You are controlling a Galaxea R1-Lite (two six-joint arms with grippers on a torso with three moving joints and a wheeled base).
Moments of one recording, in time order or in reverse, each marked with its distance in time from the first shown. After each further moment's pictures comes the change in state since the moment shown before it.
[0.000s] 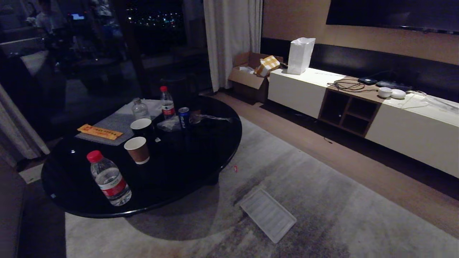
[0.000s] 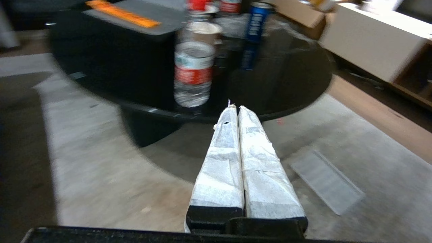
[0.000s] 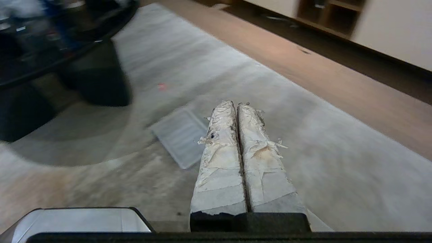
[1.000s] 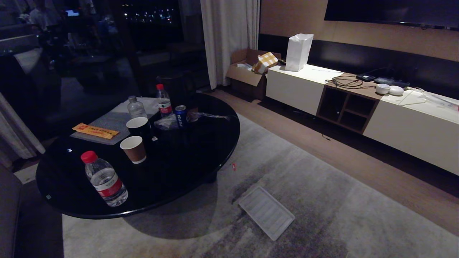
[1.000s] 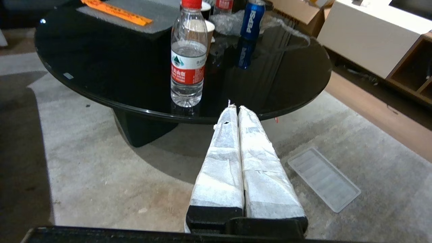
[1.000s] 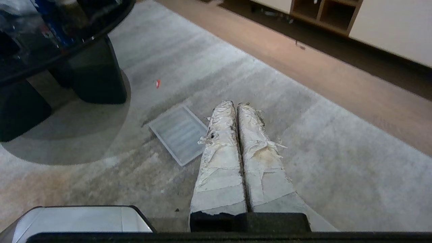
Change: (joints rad) left arm 0.000 0.000 0.000 0.000 0.000 -0.001; right arm 0.000 0.000 0.000 0.000 -0.001 0.000
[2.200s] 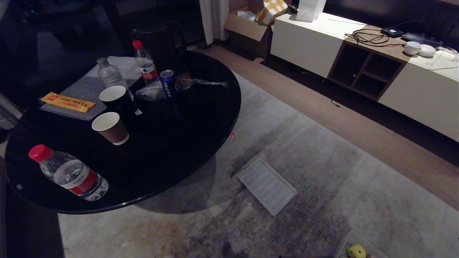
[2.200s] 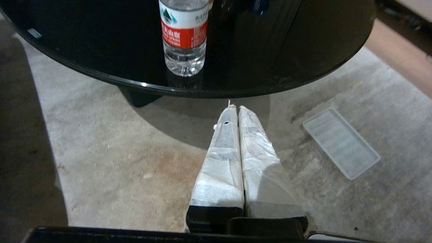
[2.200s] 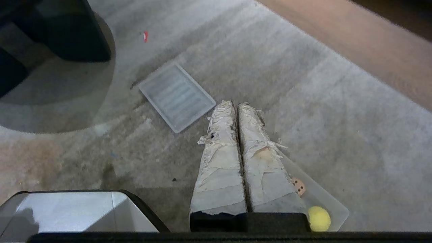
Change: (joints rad) left arm 0.000 0.000 0.000 0.000 0.000 -0.001; right arm 0.000 0.000 0.000 0.000 0.000 0.001
